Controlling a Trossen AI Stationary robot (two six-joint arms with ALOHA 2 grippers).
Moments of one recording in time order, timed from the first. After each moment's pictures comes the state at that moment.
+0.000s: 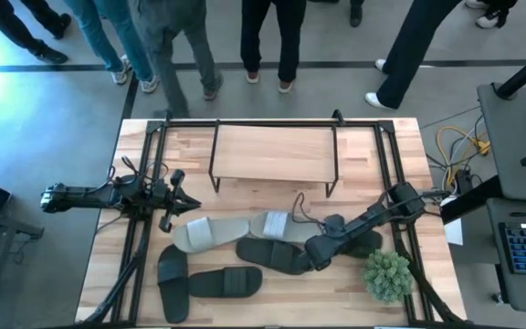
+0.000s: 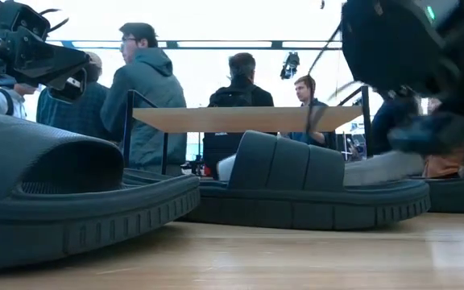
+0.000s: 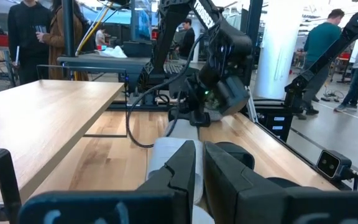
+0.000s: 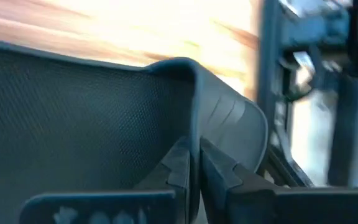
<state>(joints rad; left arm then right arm) -0.03 0.06 0.00 0.04 0.10 -0.07 0.47 2.06 1.42 -1.58 -0.01 1.85</state>
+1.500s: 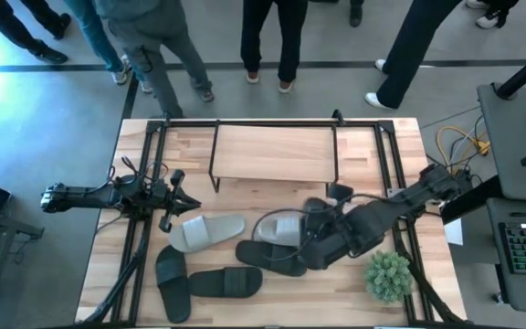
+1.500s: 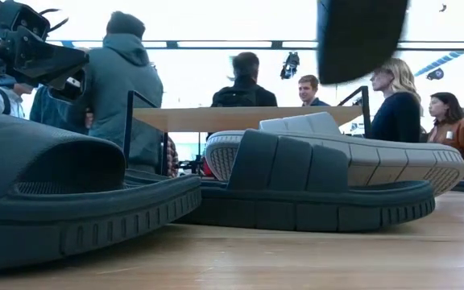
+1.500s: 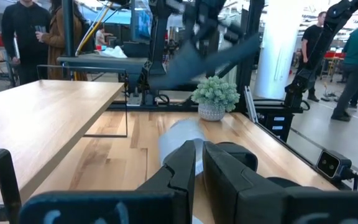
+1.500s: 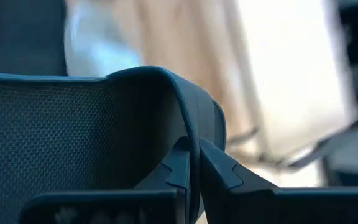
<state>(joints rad) -0.04 0.06 0.00 0.04 0.10 -0.07 0.51 1.76 1.86 -1.57 0.62 0.67</state>
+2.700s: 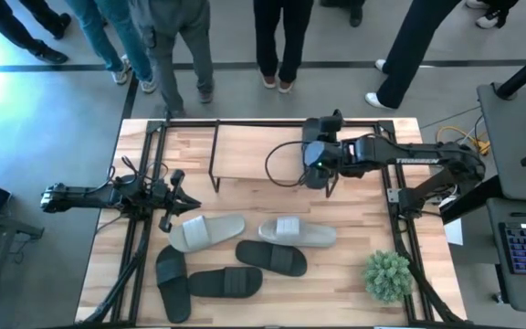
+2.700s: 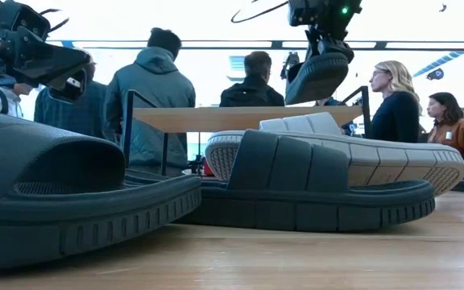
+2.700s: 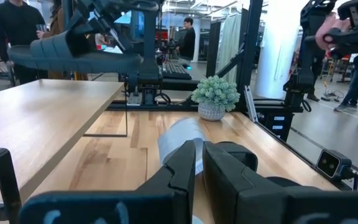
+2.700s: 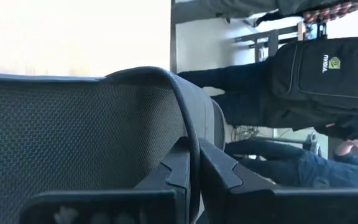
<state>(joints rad) -0.04 0.06 0.00 0.04 0.10 -0.07 -0.06 1.43 1.32 -0.89 0.81 -0.45</state>
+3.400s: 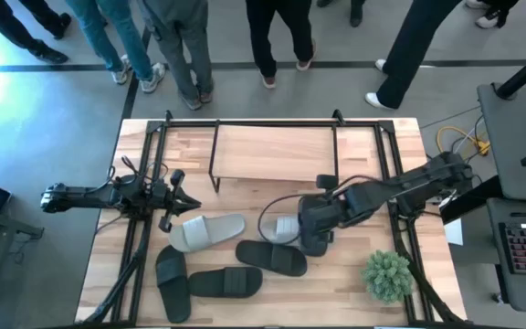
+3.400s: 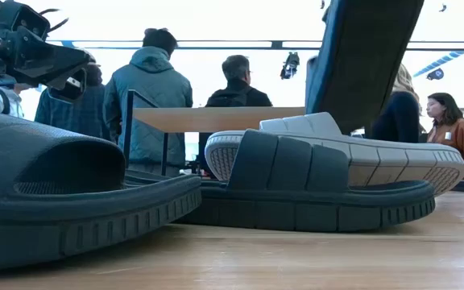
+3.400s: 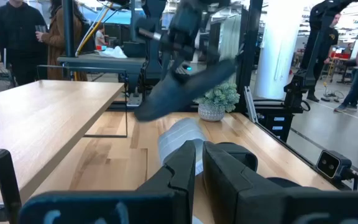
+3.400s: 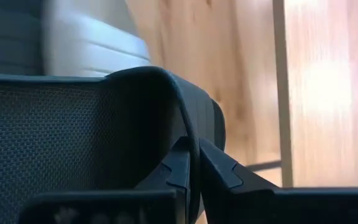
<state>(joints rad) -0.03 0.06 0.00 0.04 0.10 -0.07 0.33 1.59 1.39 -1.14 0.44 0.31</state>
